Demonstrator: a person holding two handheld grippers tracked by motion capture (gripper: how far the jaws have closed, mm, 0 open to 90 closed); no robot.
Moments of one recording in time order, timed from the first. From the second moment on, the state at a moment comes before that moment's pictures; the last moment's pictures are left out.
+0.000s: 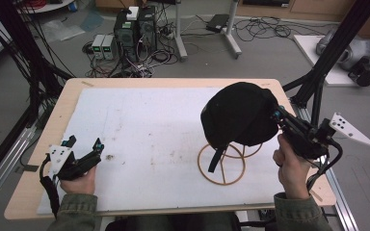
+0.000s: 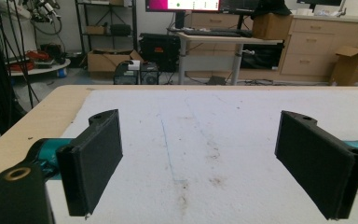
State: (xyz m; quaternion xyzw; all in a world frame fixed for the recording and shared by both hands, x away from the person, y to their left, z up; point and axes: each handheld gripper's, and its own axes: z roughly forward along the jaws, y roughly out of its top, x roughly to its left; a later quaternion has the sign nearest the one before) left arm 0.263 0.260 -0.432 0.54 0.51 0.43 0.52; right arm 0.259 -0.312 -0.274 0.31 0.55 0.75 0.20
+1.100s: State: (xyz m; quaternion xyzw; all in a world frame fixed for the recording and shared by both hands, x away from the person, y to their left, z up) left arm 0.265 0.262 -0.432 0.53 0.51 0.43 0.52; right arm 0.258 -0.317 -0.300 0.29 0.60 0.72 0.18
